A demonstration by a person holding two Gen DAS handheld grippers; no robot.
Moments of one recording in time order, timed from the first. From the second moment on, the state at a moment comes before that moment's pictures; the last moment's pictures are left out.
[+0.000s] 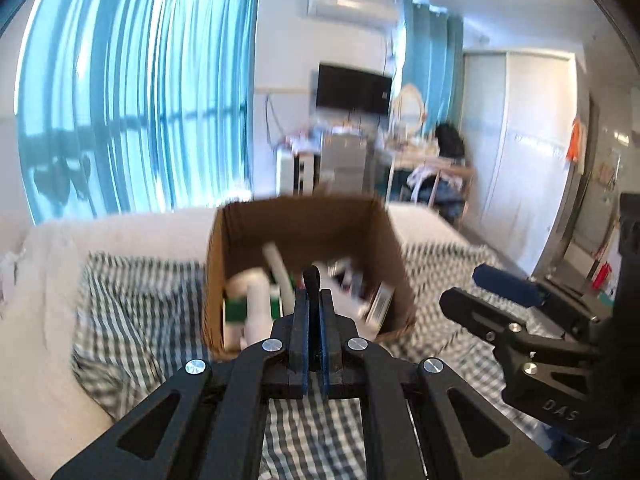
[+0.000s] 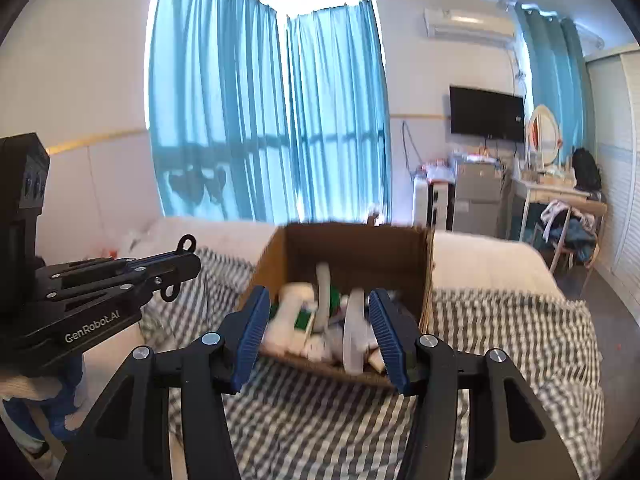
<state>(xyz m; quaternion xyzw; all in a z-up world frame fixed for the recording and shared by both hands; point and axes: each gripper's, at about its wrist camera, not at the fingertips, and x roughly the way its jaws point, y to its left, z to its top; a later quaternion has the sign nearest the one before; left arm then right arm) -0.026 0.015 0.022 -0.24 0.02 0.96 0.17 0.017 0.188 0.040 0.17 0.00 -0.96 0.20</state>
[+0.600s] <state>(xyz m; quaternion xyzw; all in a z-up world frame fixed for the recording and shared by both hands) -0.079 0.025 0.087 -0.17 0.02 0.97 0.18 -0.052 0.191 0.079 0.14 -0.01 -0.97 0.18</state>
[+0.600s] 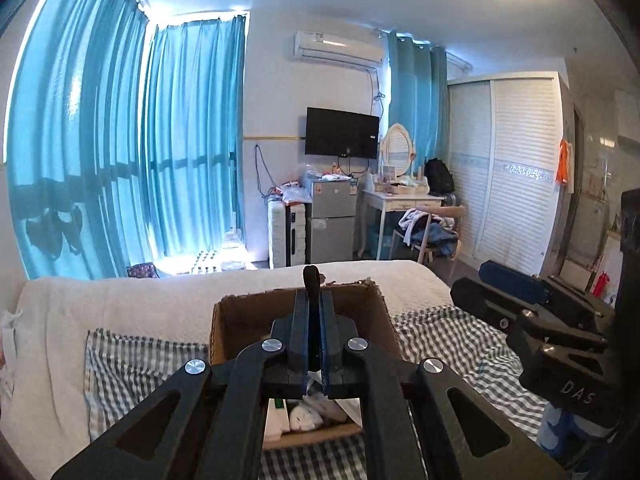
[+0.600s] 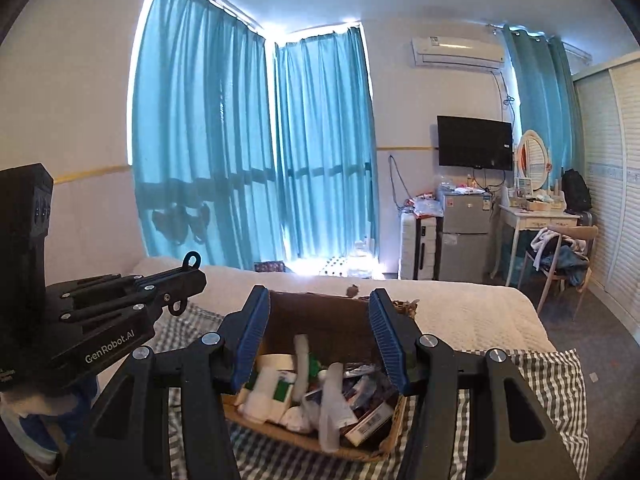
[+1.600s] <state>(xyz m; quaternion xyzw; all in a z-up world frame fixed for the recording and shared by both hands) -0.231 0.032 -0.064 -0.33 0.00 0.93 0.16 -0.176 0.186 -0.036 0.27 -0.04 -0.95 0.18</state>
